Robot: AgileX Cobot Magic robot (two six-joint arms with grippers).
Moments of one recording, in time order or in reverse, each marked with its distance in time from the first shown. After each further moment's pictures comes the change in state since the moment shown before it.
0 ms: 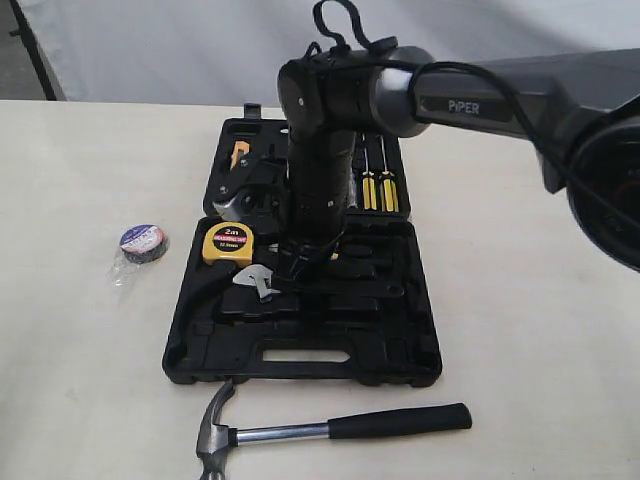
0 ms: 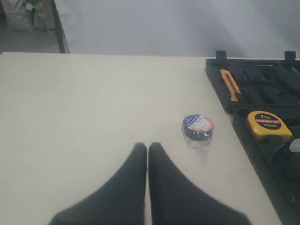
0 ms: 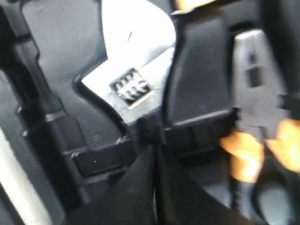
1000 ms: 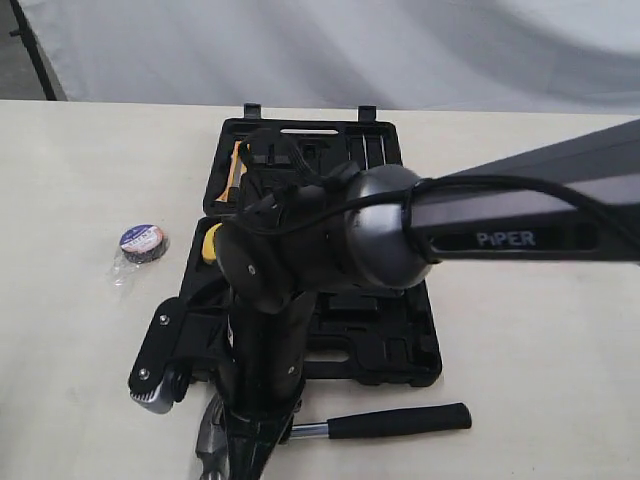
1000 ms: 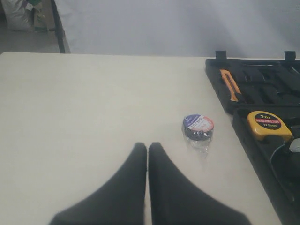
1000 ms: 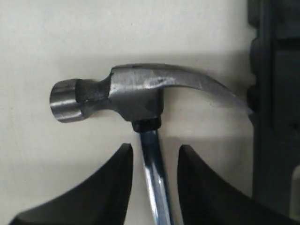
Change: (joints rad) left arm 0.000 0.000 0.000 0.000 0.000 0.000; right arm 0.318 -0.215 0.485 0.108 -0.289 -0.020
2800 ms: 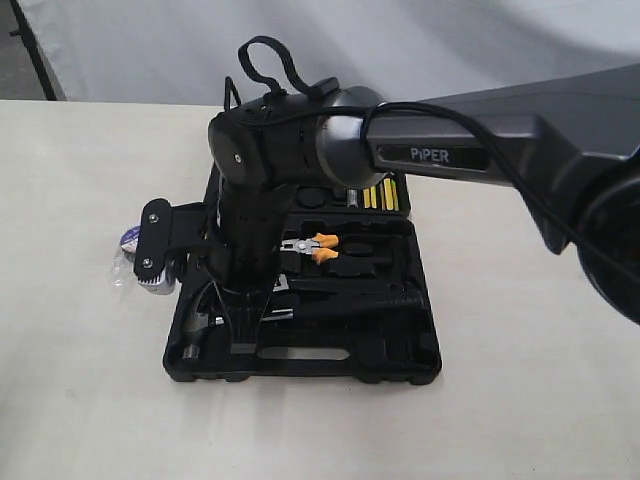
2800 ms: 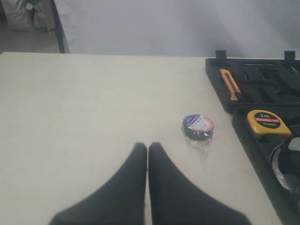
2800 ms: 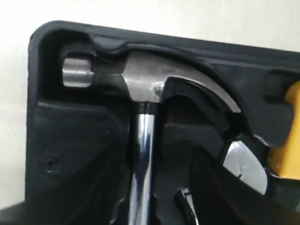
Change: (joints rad) left arm 0.000 0.000 0.000 0.000 0.000 0.000; right arm -0.143 0.167 -0.366 -0.083 0.060 -0.264
